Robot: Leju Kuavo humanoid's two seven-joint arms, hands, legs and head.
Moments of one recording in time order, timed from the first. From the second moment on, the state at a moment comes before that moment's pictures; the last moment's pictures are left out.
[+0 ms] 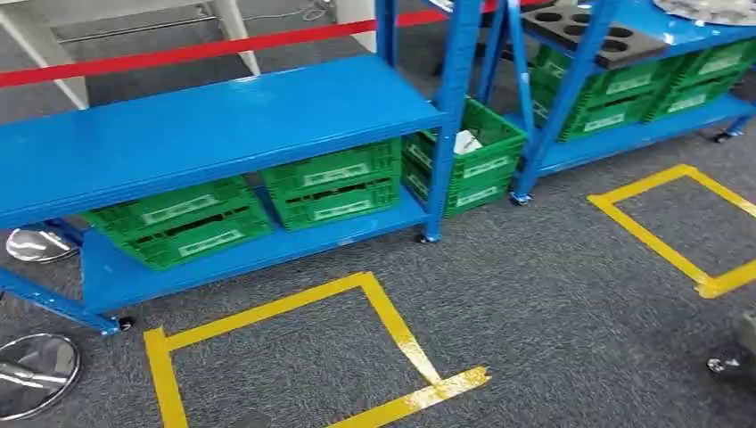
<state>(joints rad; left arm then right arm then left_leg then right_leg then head) -0.06 -0.21 0.82 -0.23 -1.24 0.23 -0.28 0.00 0.15 -0.38 -0.18 0.63 0.11 -0.07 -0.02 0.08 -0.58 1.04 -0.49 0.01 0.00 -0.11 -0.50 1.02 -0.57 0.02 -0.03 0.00</state>
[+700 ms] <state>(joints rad) -0.06 -0.20 0.82 -0.23 -1.23 0.21 -0.29 -0.01 0.16 -0.38 -0.18 0.65 0.11 -0.05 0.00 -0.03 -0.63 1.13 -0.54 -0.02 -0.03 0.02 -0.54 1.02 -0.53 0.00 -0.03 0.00</state>
